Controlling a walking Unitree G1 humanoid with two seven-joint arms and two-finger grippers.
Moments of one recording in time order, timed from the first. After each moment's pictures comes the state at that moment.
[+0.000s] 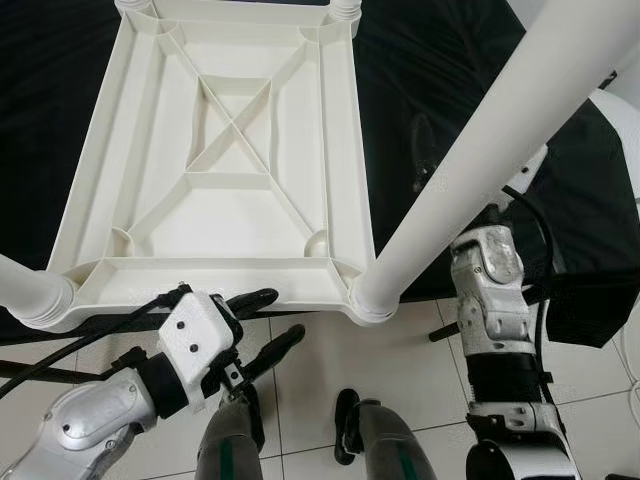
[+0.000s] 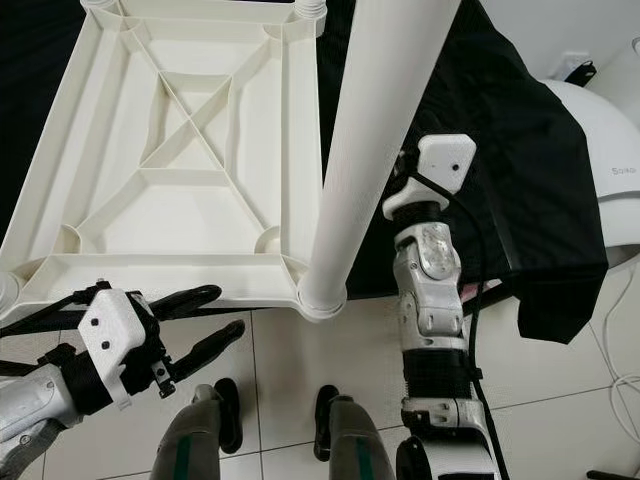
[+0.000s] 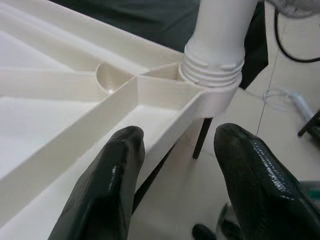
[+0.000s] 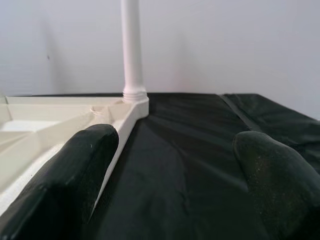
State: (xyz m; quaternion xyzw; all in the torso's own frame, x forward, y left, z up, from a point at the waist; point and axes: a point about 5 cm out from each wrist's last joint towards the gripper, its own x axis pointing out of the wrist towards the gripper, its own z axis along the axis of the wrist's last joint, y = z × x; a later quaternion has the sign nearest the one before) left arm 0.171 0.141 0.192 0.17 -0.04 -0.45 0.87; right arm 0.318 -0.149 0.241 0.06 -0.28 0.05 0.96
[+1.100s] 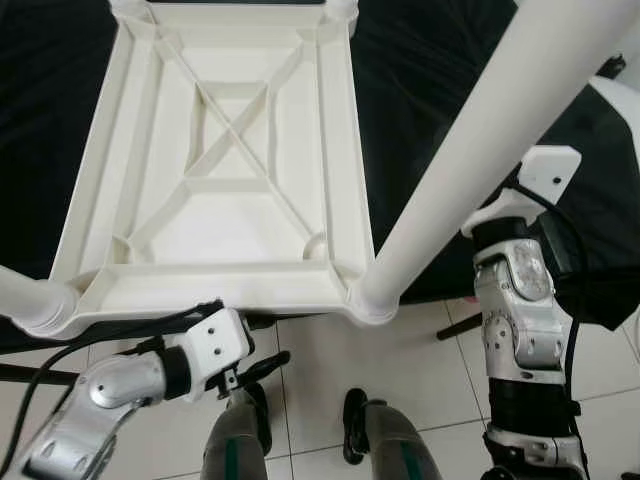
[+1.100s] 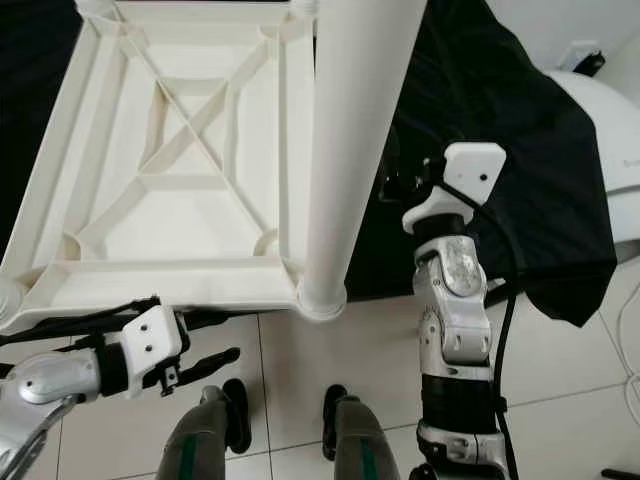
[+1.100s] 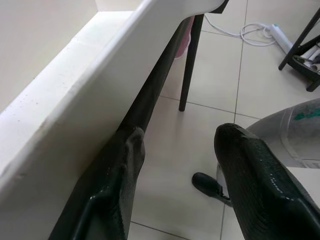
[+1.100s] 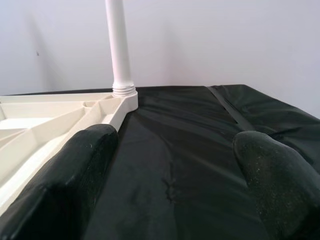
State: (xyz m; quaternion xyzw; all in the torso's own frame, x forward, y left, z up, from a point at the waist) left arm 0.215 0.154 0.146 0.24 0.02 -0.50 0.83; right arm 0.296 -0.158 0.249 0.06 -0.27 0.04 0.96
